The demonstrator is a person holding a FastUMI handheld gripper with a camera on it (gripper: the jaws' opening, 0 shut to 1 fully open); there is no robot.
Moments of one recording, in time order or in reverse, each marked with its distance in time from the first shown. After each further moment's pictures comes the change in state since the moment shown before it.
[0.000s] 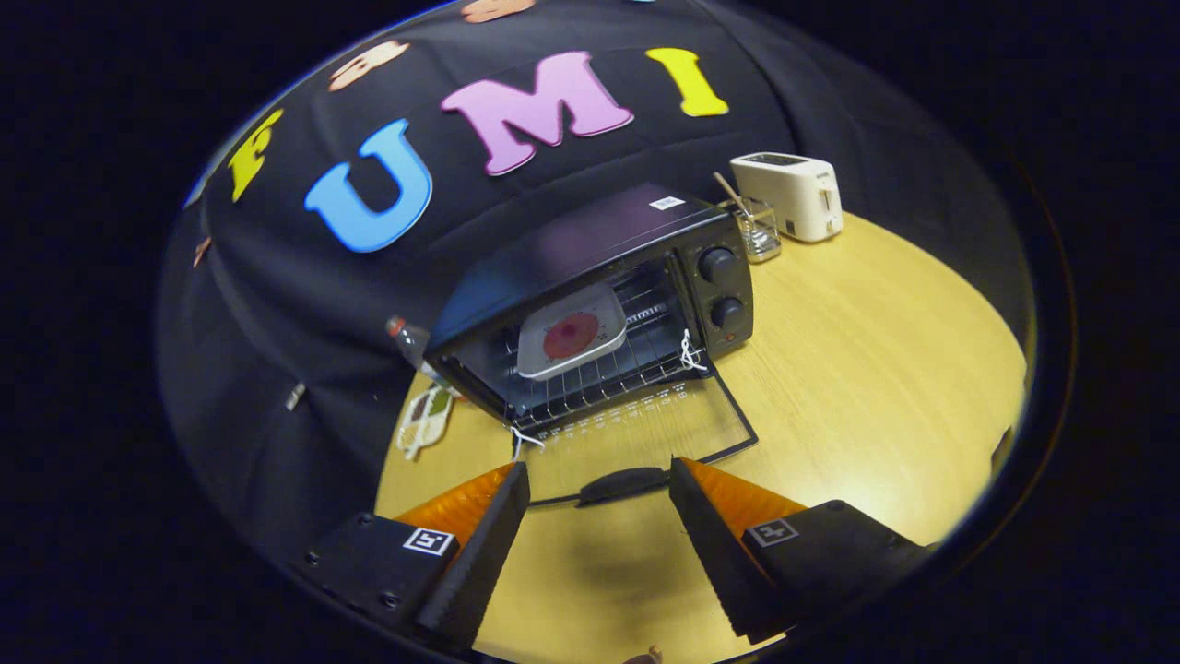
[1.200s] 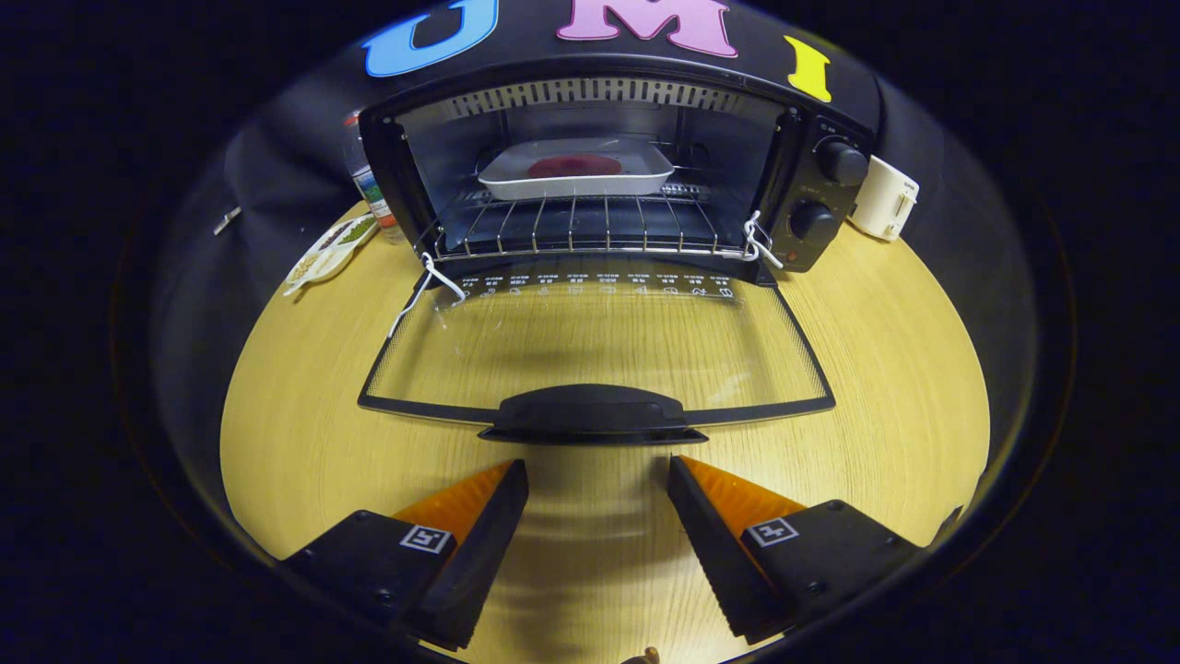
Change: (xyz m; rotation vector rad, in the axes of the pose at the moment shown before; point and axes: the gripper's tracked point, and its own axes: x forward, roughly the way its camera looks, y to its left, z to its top) arm 0.106 -0.031 -0.107 -0.279 0.251 -0.182
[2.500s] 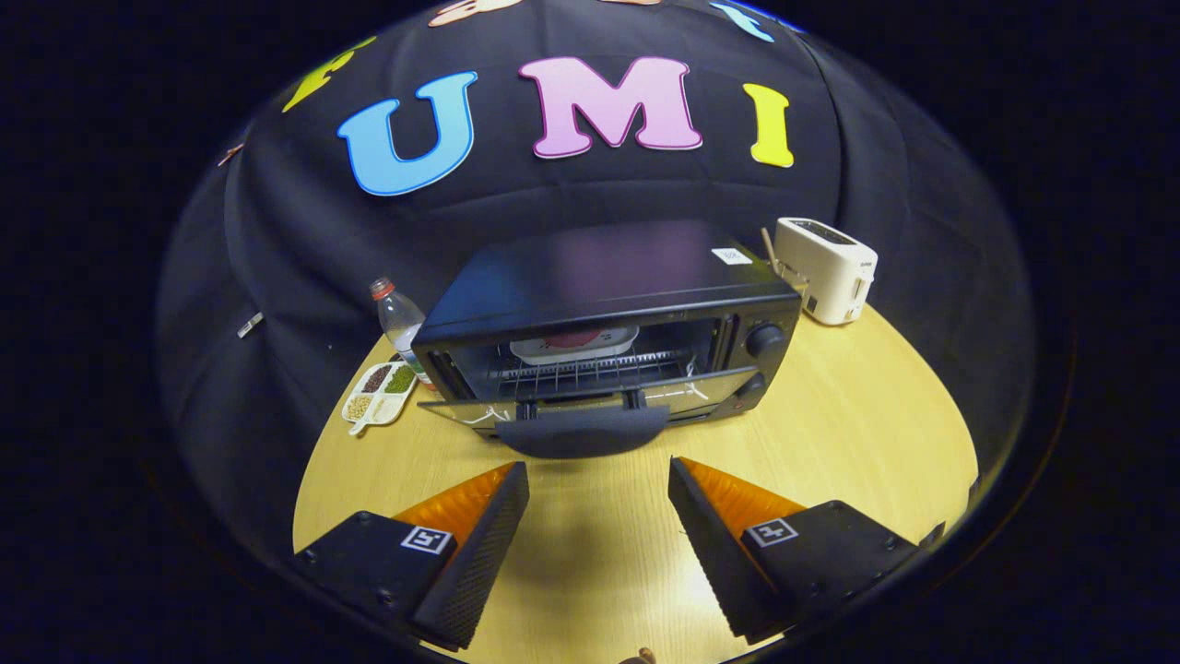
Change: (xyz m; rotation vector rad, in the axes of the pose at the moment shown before) arm -0.134 -0.011 0.089 0.112 -0.327 0.050
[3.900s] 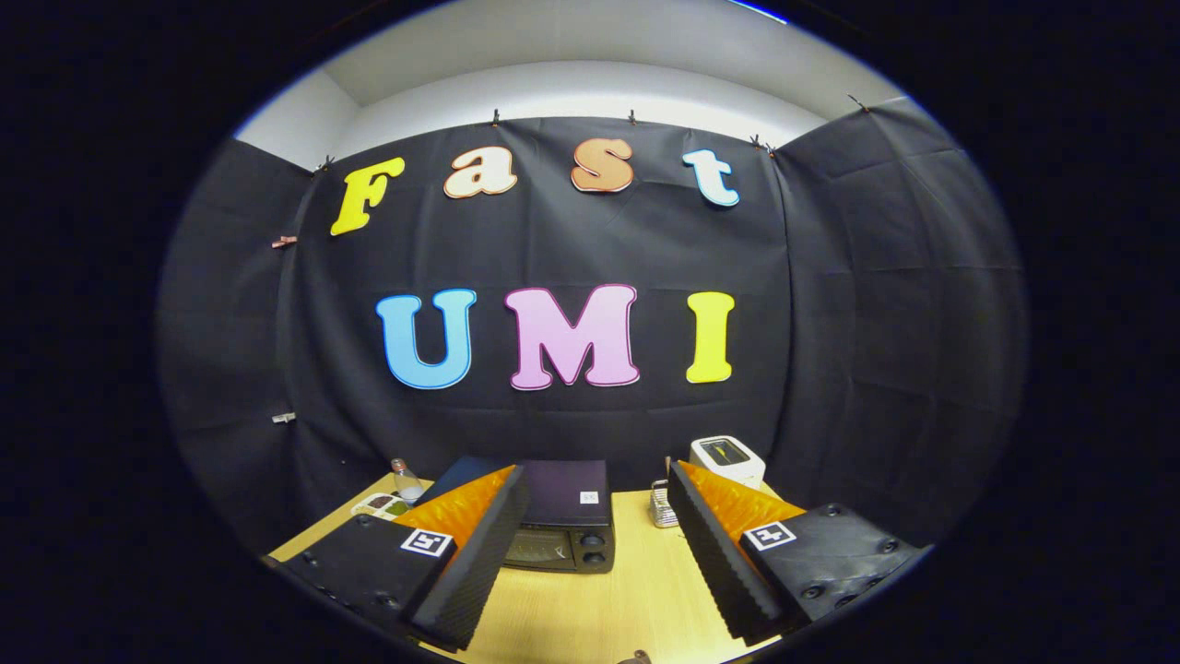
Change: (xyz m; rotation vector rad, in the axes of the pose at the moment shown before) arm -0.215 -0.133 0.193 -0.054 -0.593 0.081
